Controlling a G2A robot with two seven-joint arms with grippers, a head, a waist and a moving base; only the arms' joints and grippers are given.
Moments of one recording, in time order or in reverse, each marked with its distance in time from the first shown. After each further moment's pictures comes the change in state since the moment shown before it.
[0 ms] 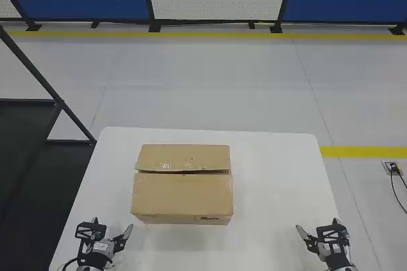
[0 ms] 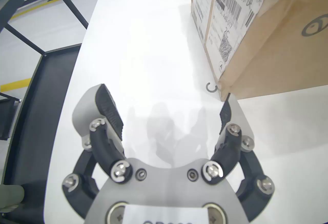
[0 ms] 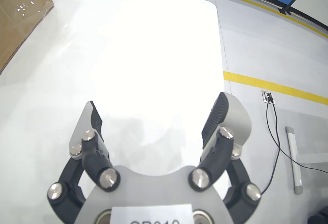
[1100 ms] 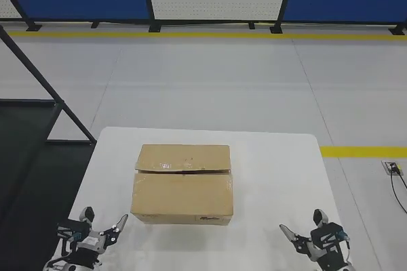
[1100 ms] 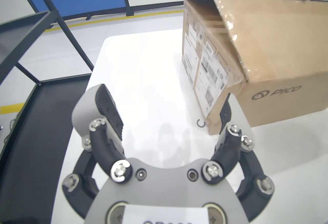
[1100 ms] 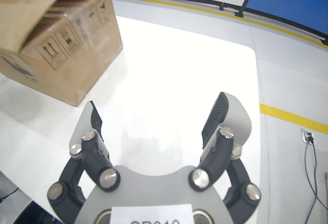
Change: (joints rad) left arm 0.016 0.004 -0.104 -0.054 -0.128 -0.192 0.140; right arm -0.061 0.005 0.017 -0.236 0.064 -0.224 0.008
